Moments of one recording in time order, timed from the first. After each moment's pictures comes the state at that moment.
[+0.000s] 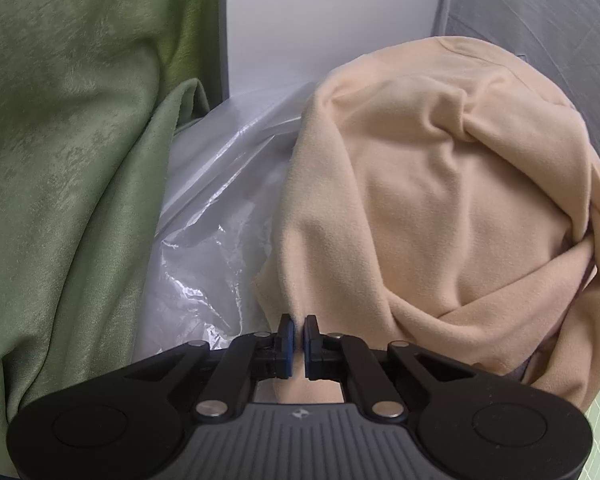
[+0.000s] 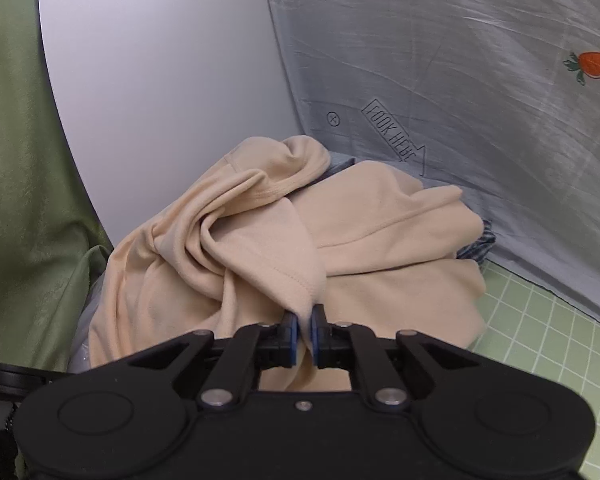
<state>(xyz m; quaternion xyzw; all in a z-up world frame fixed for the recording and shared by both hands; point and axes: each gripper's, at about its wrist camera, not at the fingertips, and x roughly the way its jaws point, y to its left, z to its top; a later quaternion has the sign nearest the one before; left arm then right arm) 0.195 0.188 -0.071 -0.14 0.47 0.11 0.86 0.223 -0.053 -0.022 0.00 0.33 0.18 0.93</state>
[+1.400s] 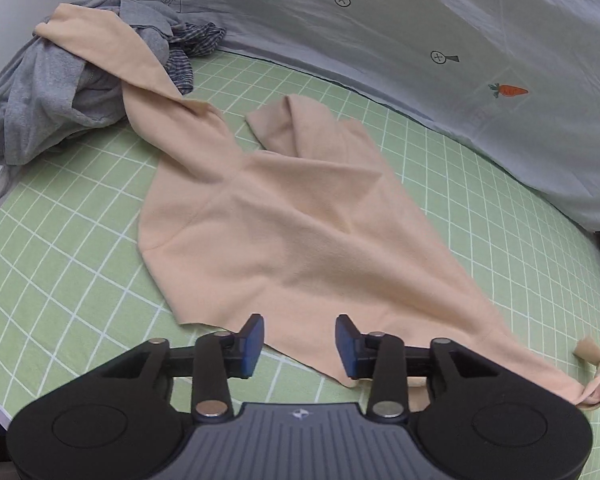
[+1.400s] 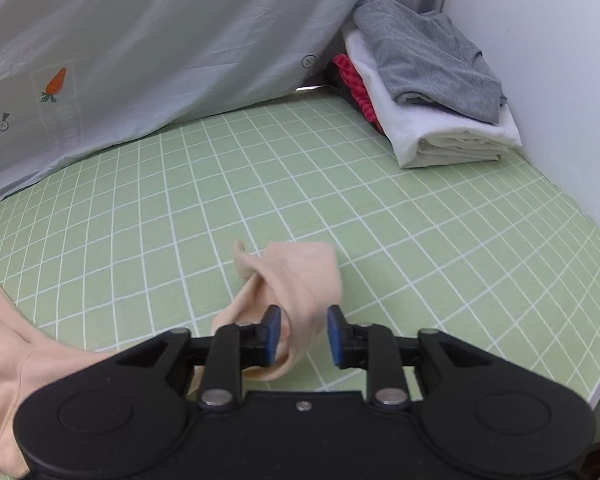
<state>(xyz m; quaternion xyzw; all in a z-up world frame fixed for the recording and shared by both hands) -0.013 -0.173 -0.038 -0.03 0.50 -0.11 0.86 -0.216 -0.604 -0.064 0.18 0.38 -0.40 0.81</state>
